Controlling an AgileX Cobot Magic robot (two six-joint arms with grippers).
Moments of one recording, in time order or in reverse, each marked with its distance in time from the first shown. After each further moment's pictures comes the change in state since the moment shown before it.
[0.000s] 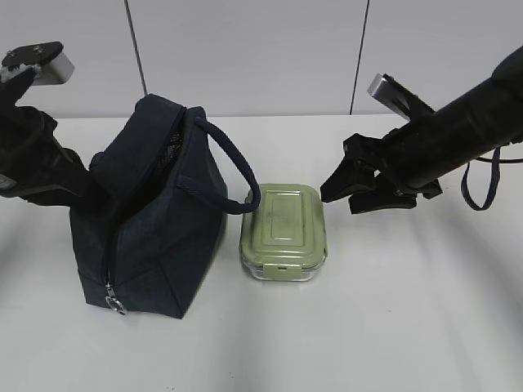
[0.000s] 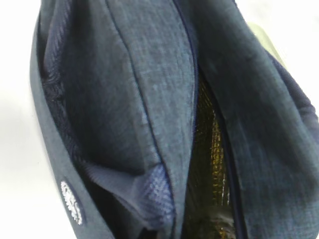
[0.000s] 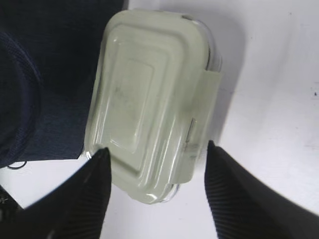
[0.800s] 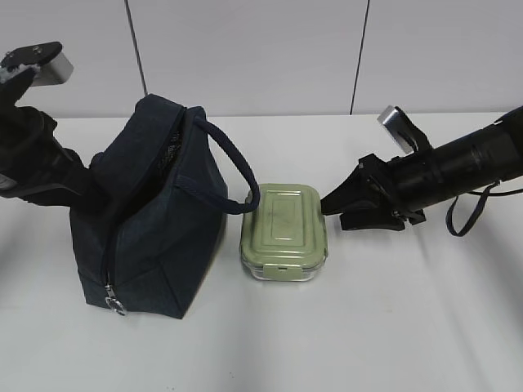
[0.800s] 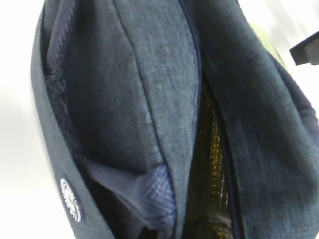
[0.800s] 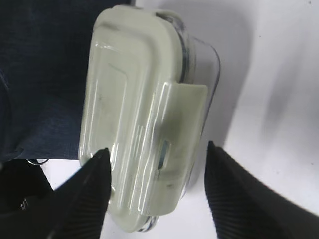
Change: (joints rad) left arm 0.000 0.000 0.000 0.000 0.003 -0.019; right arm -0.107 0.208 -0.012 0.278 0.165 -0.345
